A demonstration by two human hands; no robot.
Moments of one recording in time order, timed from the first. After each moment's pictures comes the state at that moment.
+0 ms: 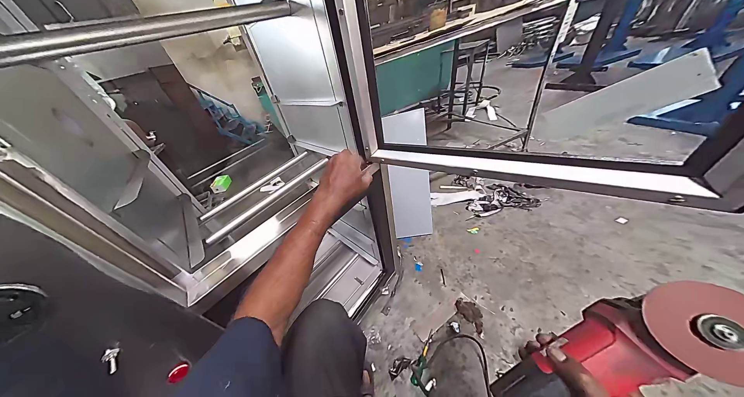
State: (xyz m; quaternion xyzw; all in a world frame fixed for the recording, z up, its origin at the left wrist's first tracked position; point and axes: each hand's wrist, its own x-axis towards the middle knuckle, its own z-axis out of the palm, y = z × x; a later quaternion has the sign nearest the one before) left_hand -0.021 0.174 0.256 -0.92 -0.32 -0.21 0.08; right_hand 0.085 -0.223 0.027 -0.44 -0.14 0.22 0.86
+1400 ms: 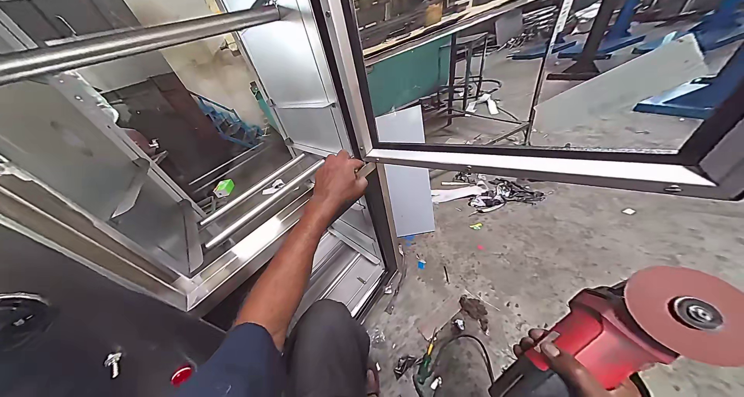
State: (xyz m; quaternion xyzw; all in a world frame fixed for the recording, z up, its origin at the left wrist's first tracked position) left_hand -0.025 0.170 0.242 -0.92 -0.31 -0.24 0.10; right_hand 0.083 -0.223 0.029 -0.43 -0.13 0.24 0.86
